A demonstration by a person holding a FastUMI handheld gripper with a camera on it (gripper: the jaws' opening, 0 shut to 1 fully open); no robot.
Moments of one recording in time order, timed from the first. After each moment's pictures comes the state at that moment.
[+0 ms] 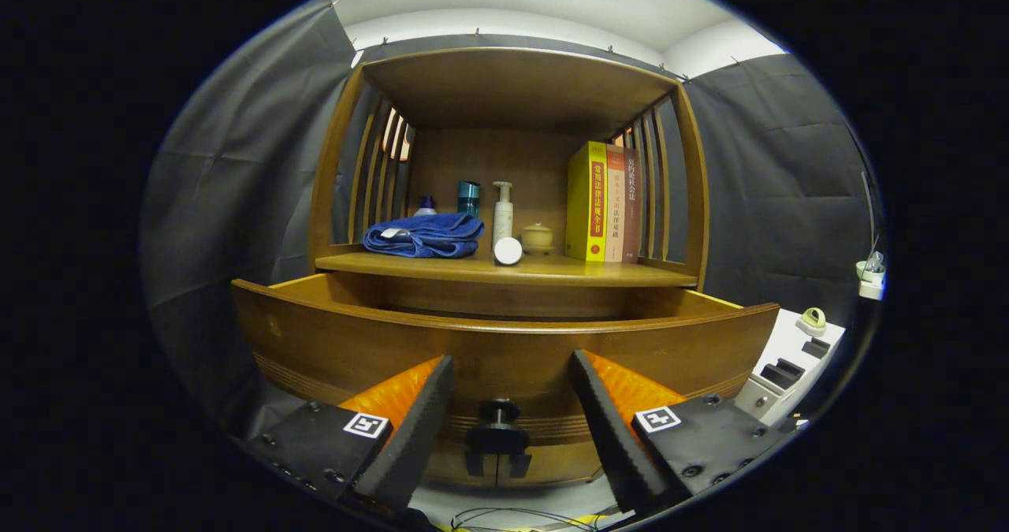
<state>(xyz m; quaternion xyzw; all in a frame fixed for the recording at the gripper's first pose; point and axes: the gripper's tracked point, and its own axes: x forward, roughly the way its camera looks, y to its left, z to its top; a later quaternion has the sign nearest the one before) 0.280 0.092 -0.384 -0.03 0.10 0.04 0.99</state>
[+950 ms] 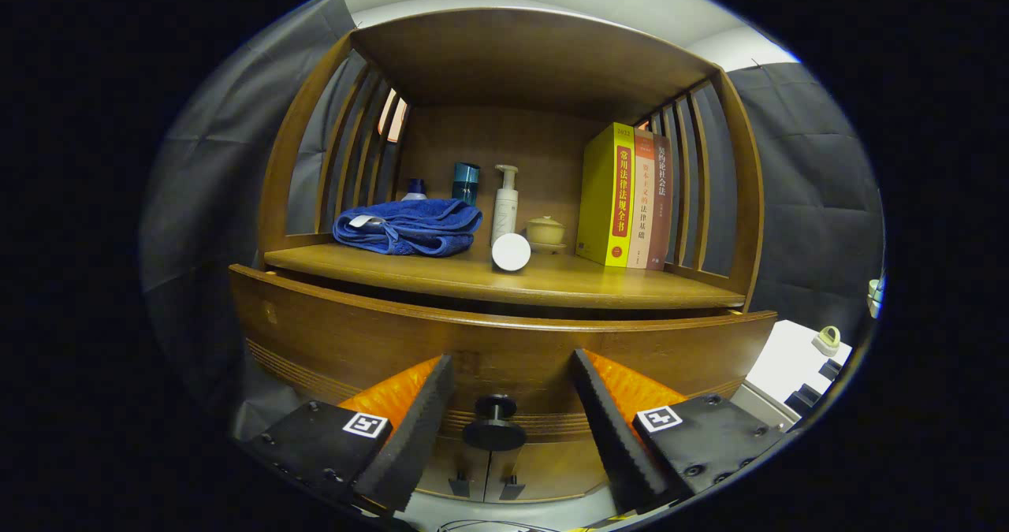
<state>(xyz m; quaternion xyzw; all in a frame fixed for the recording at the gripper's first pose) 0.149 0.053 -0.240 -0.06 0.12 0.04 0.99</state>
